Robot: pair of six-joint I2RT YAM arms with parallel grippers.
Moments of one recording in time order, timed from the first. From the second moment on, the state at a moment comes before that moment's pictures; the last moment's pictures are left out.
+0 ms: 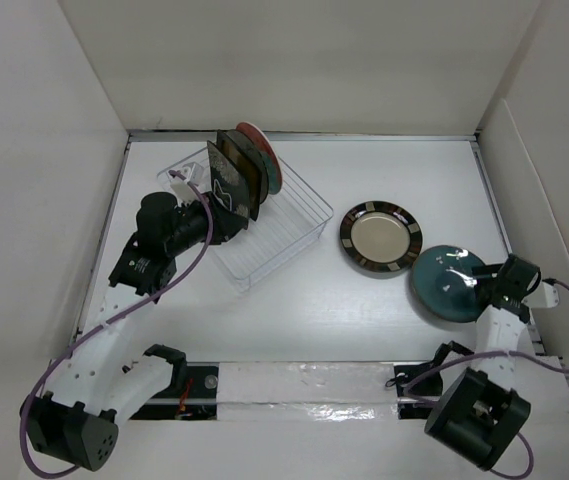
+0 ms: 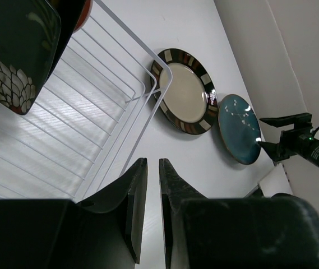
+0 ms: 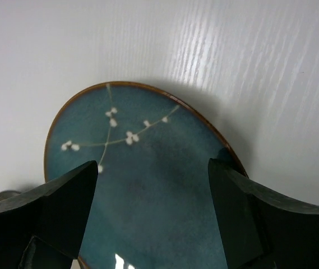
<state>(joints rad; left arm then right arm) -0.31 0.90 0.87 -0.29 0.38 -0.57 -0.62 0.84 0.41 -0.37 0.17 0.90</state>
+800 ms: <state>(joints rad) -0.46 0.92 0.89 -0.29 0.39 -0.58 -0.67 0.97 0.50 -0.48 0.17 0.82</state>
